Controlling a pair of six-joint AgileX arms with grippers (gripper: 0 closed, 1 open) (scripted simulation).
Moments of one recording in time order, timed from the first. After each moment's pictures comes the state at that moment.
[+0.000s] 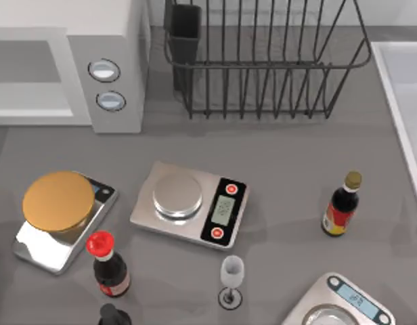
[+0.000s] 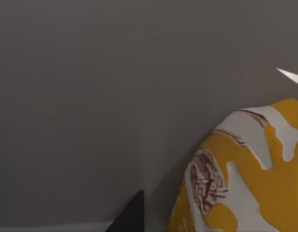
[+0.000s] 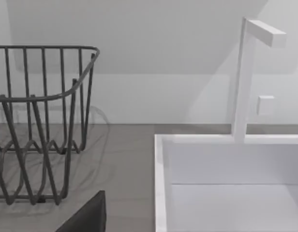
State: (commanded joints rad) left arm 0.43 1.82 0.86 -0.62 0.00 1.39; right arm 0.00 0.00 0.00 0.00 0.00 0.00
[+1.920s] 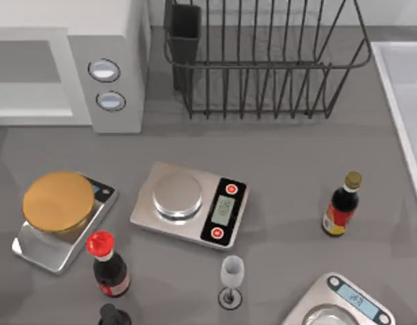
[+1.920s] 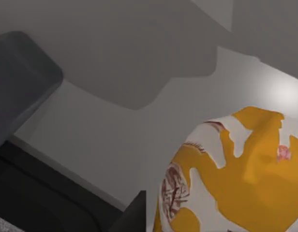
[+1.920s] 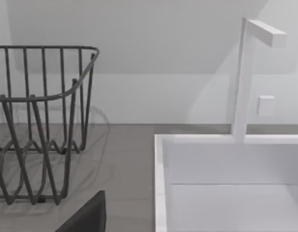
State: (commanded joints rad) left arm 0.38 1.56 1.10 -1.08 0.04 1.33; right arm 0.00 0.00 0.00 0.00 0.00 0.00
